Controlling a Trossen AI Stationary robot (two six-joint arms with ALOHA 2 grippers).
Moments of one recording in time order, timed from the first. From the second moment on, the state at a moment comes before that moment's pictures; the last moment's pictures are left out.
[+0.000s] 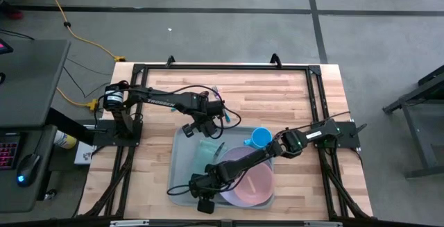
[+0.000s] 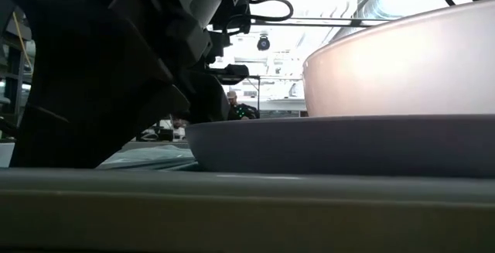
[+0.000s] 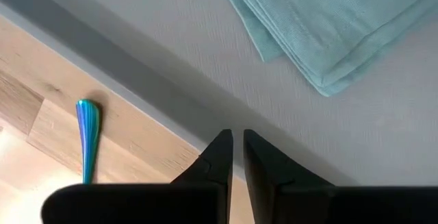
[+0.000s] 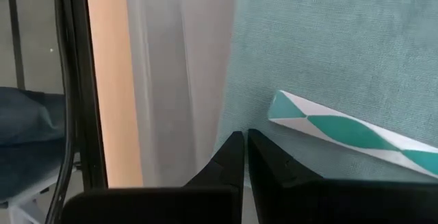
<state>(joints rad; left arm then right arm) 0.09 1.80 1.28 -0.81 0.07 1.11 0.42 2.61 2.31 -0.78 -0.10 0.65</state>
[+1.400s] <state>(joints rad) 0.01 1.81 1.20 -0.84 0.32 0.96 0.50 2.13 2.31 -1.50 0.57 0.95</state>
